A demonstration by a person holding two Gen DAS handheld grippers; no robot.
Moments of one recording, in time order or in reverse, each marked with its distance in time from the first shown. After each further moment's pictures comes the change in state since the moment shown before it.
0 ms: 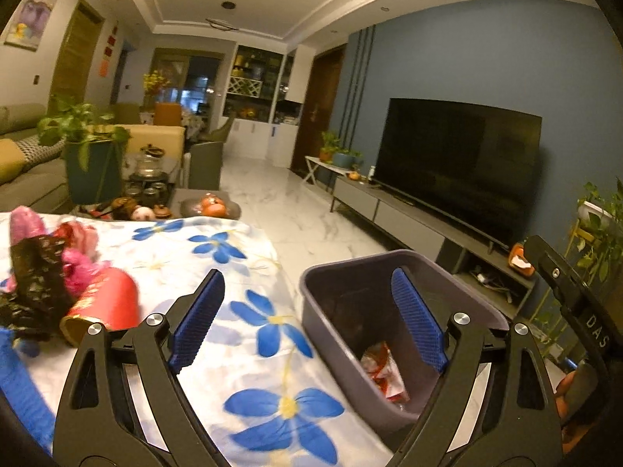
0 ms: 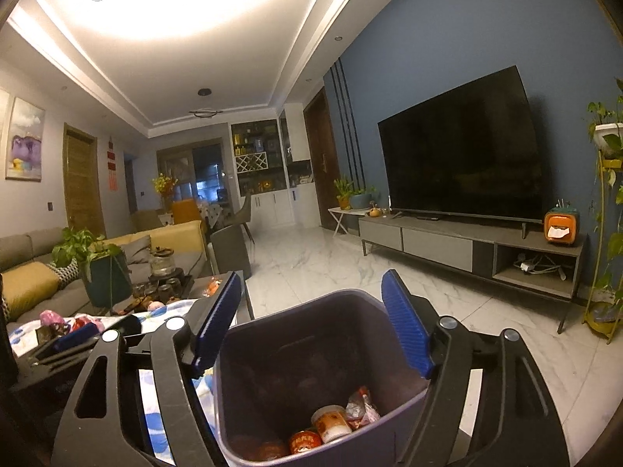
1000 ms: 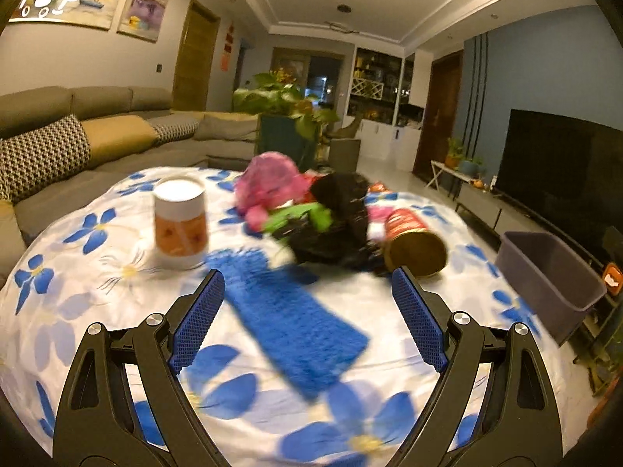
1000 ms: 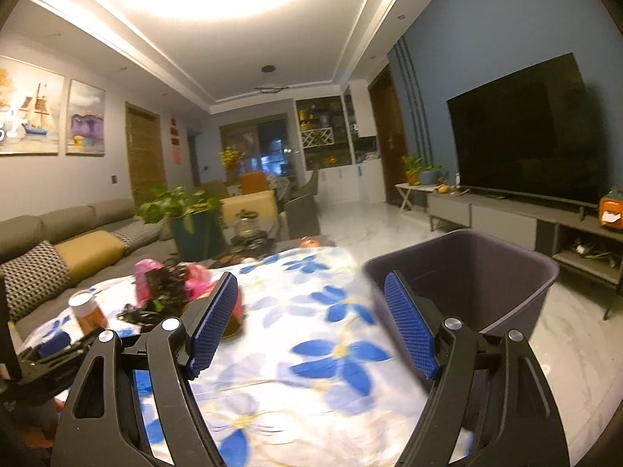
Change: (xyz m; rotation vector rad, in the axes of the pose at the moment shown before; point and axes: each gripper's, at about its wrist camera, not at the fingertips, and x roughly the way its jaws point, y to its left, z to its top) left arm -0.155 0.187 -0.065 -0.110 0.007 0.449; right arm -0.056 0.123 -0.057 -0.028 0.104 0.258
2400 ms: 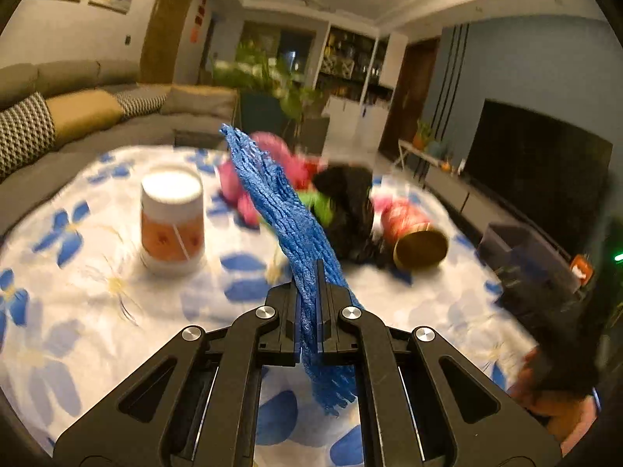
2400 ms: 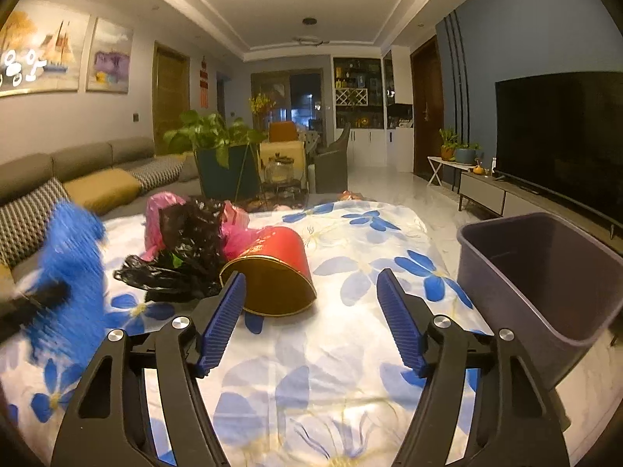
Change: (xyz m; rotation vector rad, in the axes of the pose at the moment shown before) left arm 0.011 0.036 0.025 -0.010 0.069 -0.170; right arm 0.097 0.080 -0.035 -0.153 0.183 0.057
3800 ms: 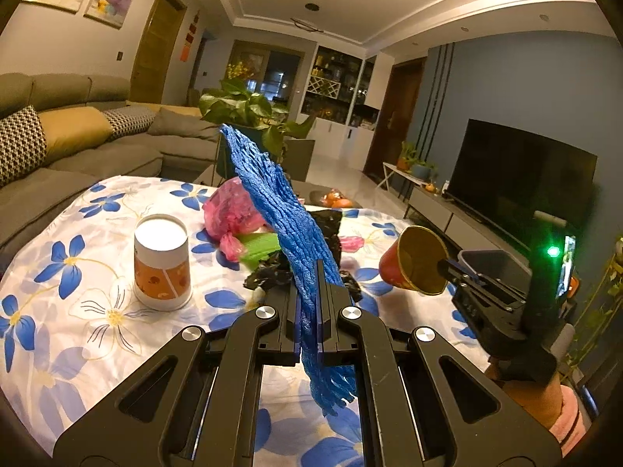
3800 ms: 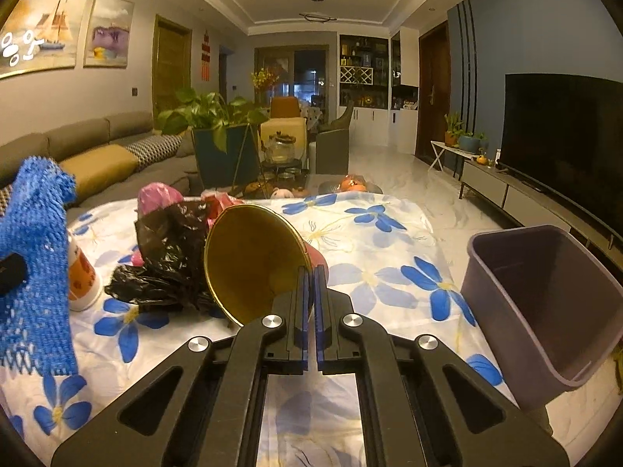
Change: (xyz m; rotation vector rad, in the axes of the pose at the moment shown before) left arm -0.016 -0.012 0.022 -0.001 -0.058 -0.058; right arm 0.017 -0.007 0.025 -0.021 0.084 0.001
